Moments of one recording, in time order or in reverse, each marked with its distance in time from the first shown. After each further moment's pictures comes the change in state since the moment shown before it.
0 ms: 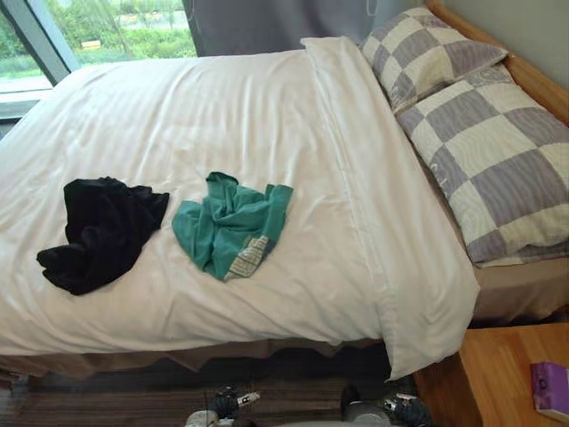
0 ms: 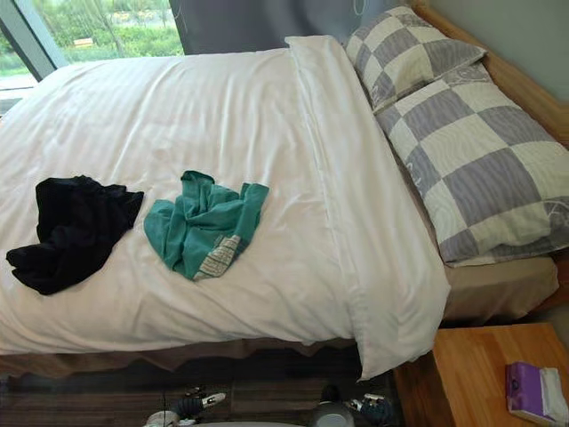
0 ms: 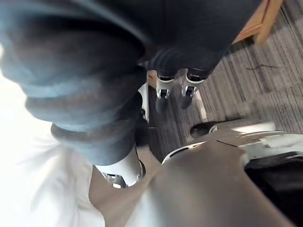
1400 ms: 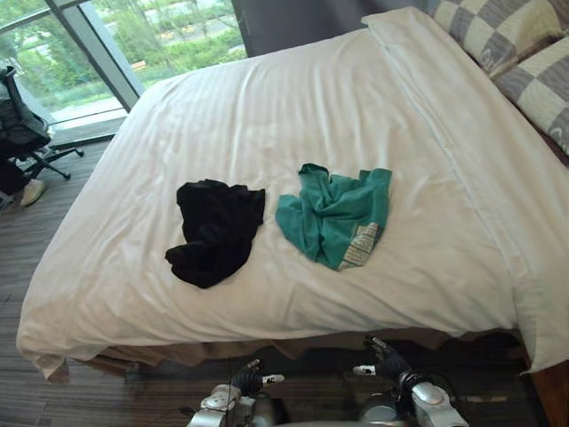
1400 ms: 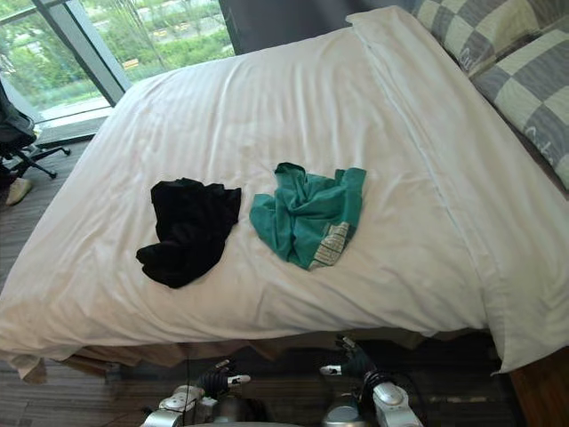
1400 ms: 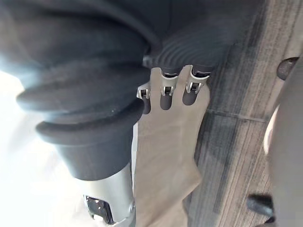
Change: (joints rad) left arm -0.104 -0.016 -0.237 -0.003 -0.077 -0.076 -0.115; right arm -0.178 -0.119 0.333 -0.031 -0.039 -0.065 0.090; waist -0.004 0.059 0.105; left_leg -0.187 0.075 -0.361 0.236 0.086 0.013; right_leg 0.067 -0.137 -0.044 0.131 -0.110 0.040
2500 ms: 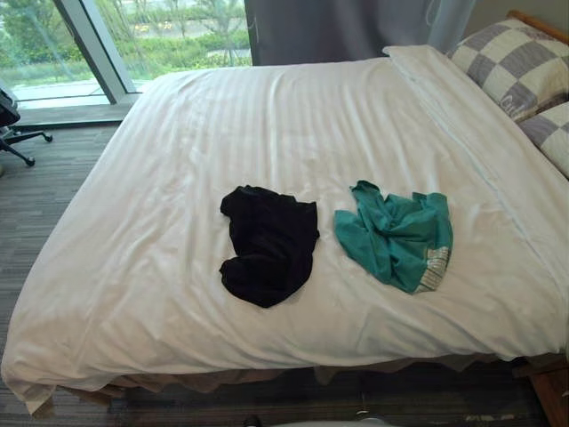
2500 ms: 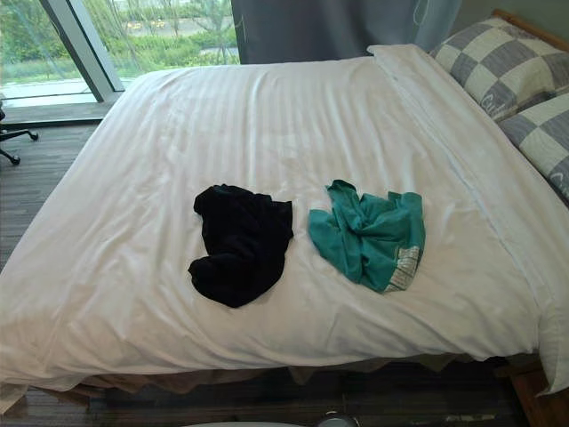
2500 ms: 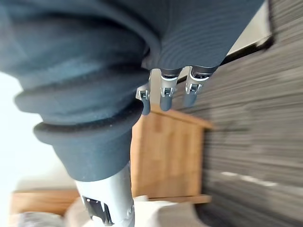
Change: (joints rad) left arm 0.181 0.396 1.241 0.029 -0.741 -0.170 0.283; right arm 0.206 -0.184 -1.151 0.004 0.469 -0.131 -0.318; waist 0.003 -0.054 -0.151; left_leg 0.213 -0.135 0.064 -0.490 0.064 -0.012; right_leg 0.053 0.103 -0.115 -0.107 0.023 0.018
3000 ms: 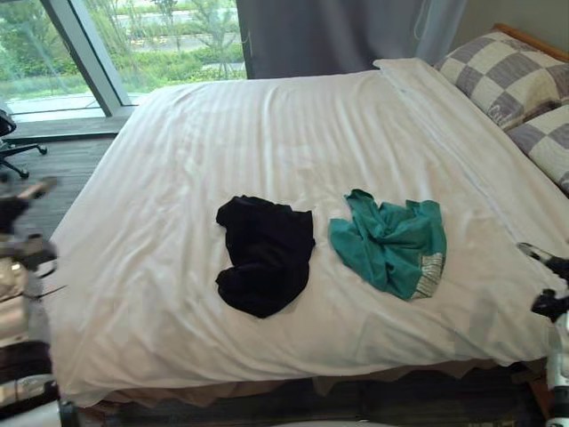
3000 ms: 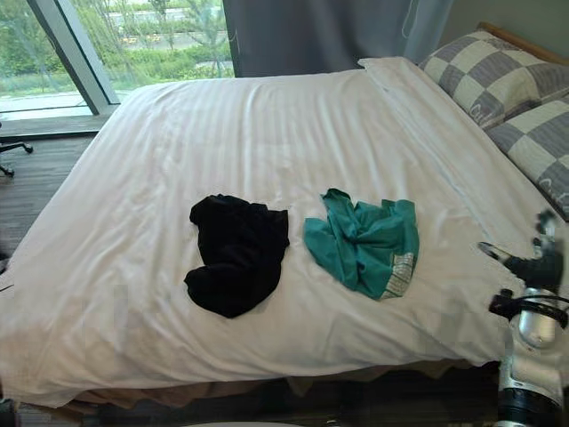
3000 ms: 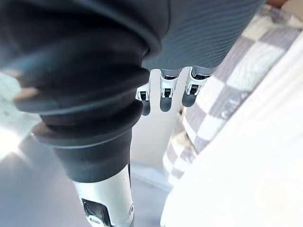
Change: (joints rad) left arm -0.482 0.268 -0.740 -0.581 0.560 -0.010 -0.112; right arm -0.291 -0.177 0.607 -0.593 -0.359 0.103 0.014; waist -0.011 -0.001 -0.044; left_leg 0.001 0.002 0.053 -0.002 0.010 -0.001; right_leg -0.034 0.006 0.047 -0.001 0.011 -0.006
